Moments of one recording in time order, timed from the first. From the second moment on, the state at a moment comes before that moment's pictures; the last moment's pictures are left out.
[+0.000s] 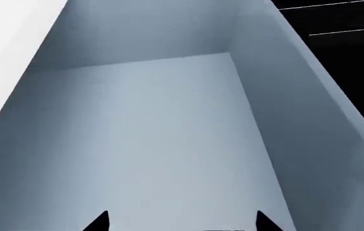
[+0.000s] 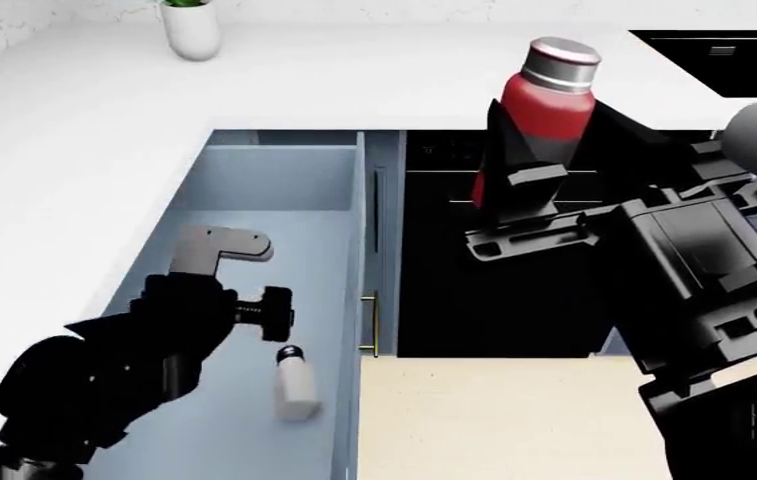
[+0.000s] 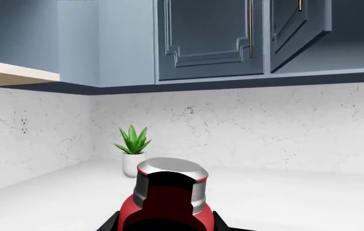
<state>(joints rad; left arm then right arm) -0.79 -0.44 0.45 -0.13 -0.85 -0.95 -0.43 0.85 0.43 0.08 -0.88 1.46 1.14 0.87</state>
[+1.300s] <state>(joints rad) -1.97 -0.30 0.52 0.00 -0.94 -1.45 -0.40 1.32 0.24 -0.57 -0.71 1.62 1.47 0.71</state>
